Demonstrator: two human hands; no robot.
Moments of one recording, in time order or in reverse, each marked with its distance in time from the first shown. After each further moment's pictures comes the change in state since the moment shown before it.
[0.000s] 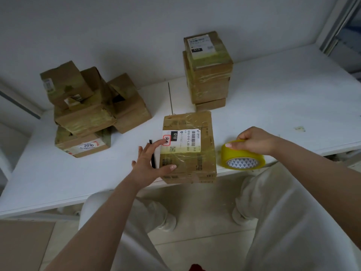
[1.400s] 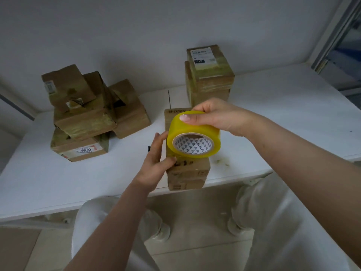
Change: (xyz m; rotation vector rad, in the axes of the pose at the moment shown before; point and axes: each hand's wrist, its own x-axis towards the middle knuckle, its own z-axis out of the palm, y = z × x) left_hand -0.001 0.036 0.002 -0.626 -0.036 0.168; right_hand -0.014 -0.147 -0.008 0.200 -0.122 -0.413
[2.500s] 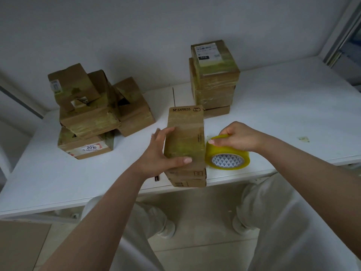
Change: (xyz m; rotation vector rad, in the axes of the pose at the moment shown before) left_hand 0.011 0.026 -0.014 0.506 -0.083 -0.050; right_hand -0.012 0.079 -0.003 -0.239 0.065 0.283
